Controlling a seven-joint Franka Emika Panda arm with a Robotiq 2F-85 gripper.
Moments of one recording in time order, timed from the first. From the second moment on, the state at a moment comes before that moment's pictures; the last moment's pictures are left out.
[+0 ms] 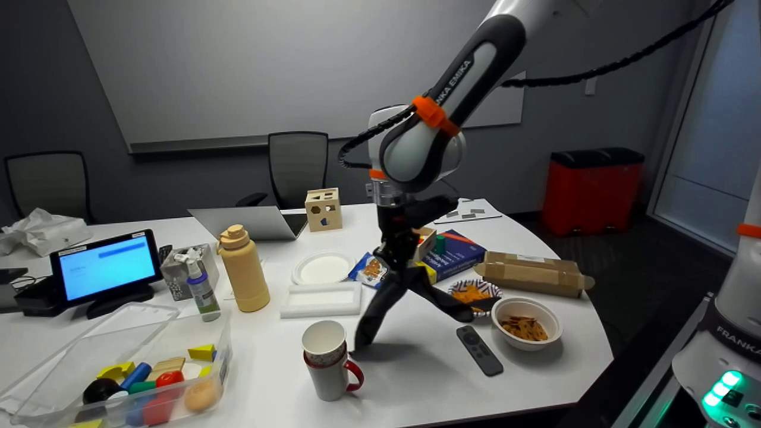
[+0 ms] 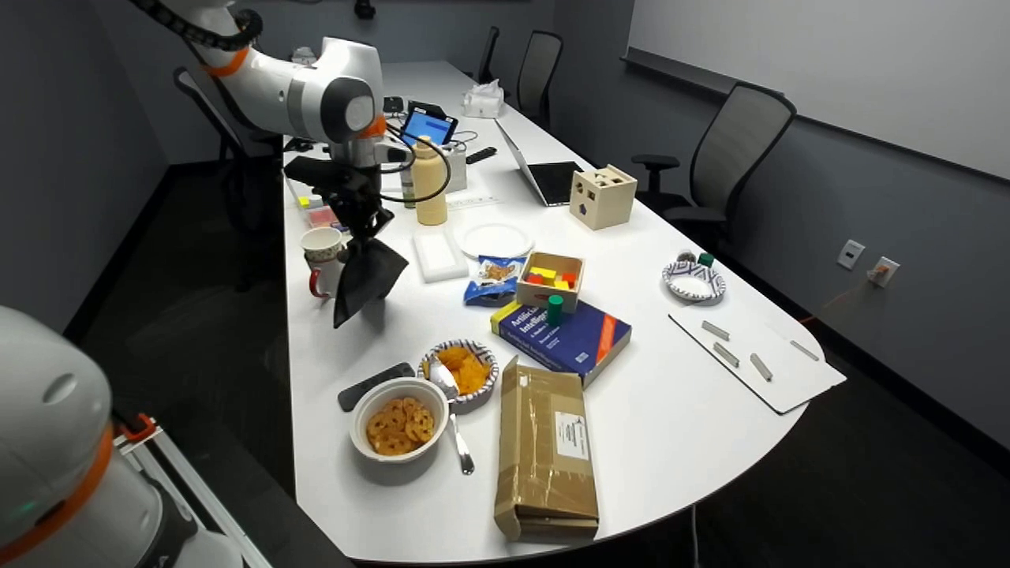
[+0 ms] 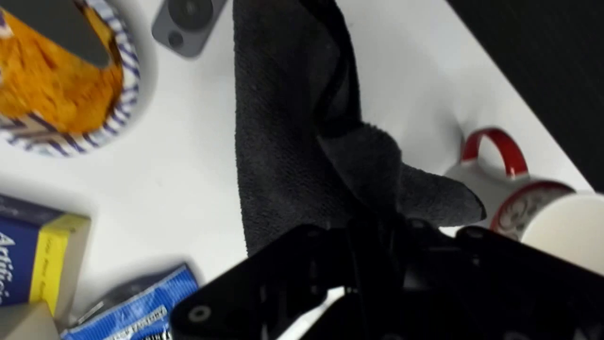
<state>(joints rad) 0.32 0.29 0.18 -2.19 0.08 2.43 0.16</state>
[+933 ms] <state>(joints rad) 0.25 0.59 0.18 -2.27 0.21 2.53 0.22</state>
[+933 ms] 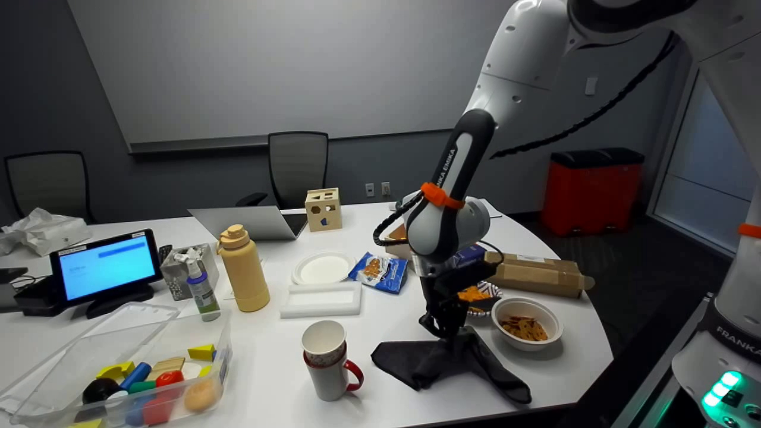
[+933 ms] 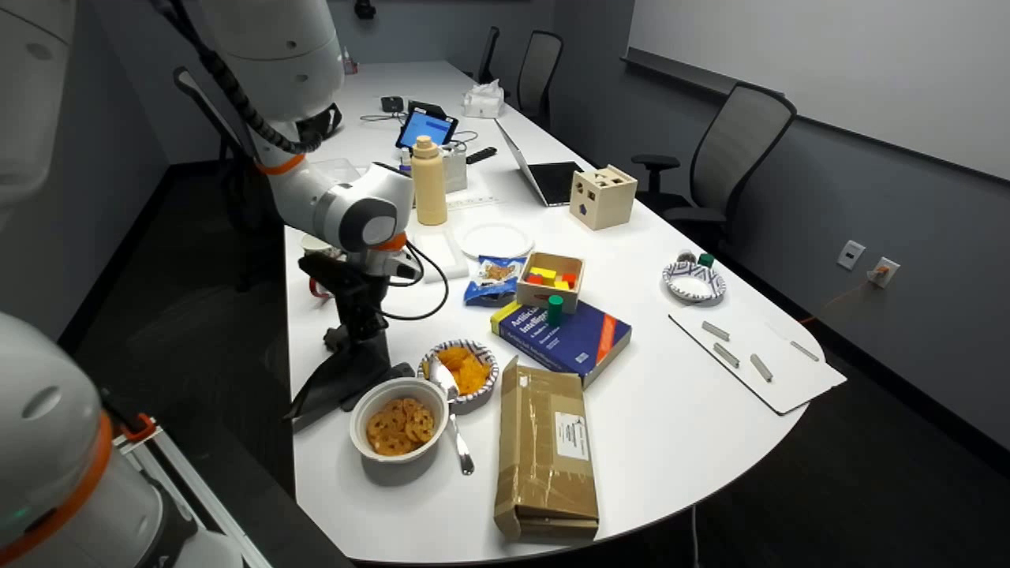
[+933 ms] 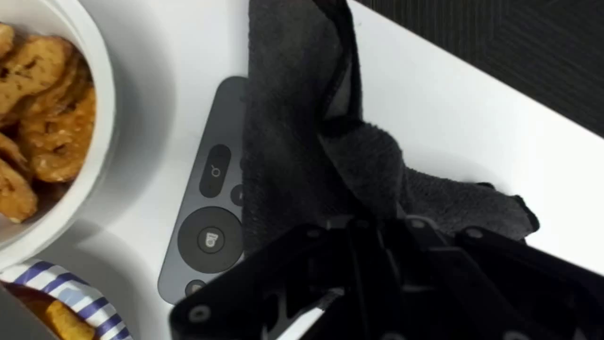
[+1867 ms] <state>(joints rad) 0.14 0.71 0.20 -2.12 0.36 2.89 0.21</state>
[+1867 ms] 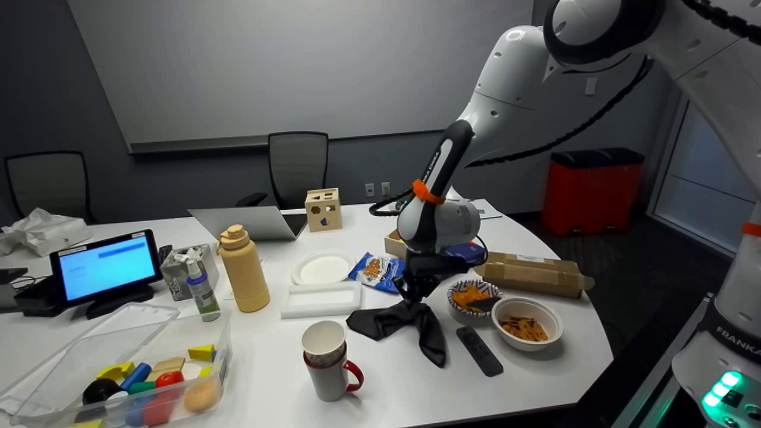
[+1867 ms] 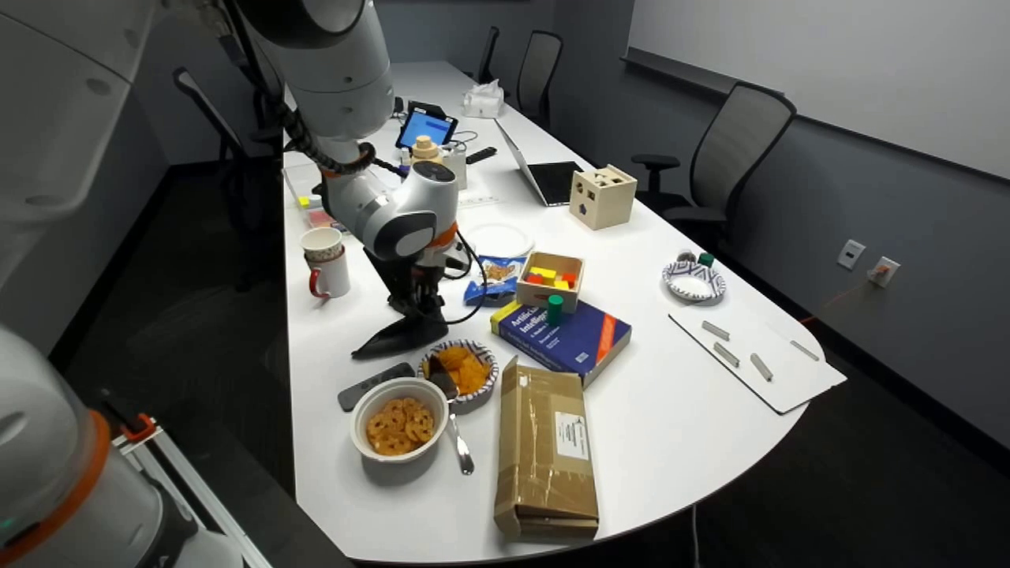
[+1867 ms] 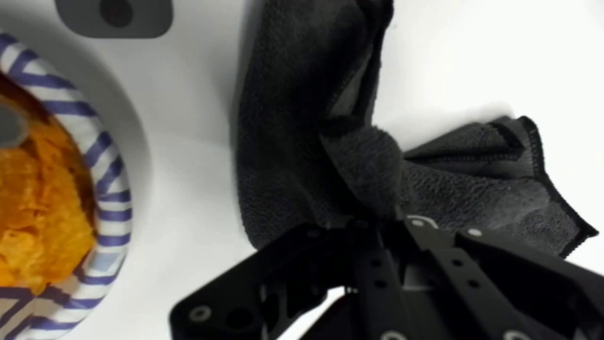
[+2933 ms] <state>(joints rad) 0.16 0.69 0.38 -2.20 0.41 2.64 0.18</state>
